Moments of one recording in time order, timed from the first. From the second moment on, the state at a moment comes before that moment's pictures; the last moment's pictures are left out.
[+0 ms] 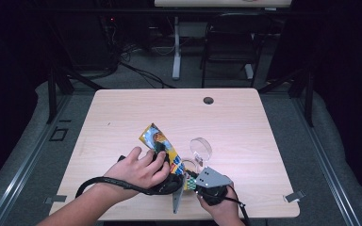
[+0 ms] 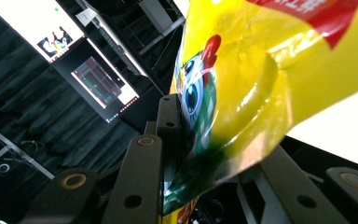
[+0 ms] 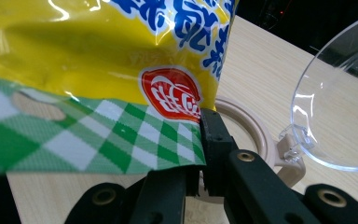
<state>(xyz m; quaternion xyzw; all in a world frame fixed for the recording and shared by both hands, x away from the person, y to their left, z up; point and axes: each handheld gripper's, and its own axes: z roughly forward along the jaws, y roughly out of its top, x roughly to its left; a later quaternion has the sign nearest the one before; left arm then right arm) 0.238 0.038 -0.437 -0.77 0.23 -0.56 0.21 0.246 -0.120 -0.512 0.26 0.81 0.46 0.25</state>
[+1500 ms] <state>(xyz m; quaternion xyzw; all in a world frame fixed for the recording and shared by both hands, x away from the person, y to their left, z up) 0.236 0.030 -0.430 -0.77 0.24 -0.56 0.22 0.246 -0.122 -0.509 0.26 0.81 0.47 0.25</state>
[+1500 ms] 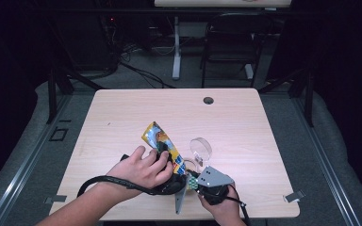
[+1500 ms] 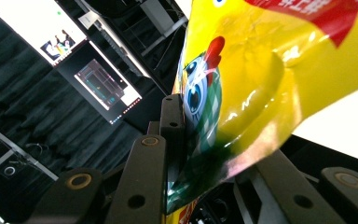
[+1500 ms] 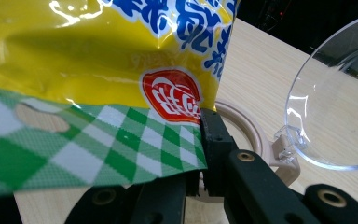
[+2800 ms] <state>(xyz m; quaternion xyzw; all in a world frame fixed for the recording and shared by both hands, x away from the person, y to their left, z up) 0.236 0.032 -0.423 -0.78 0.24 -0.53 0.21 0.247 -0.123 -0.507 0.27 0.81 0.47 0.23</state>
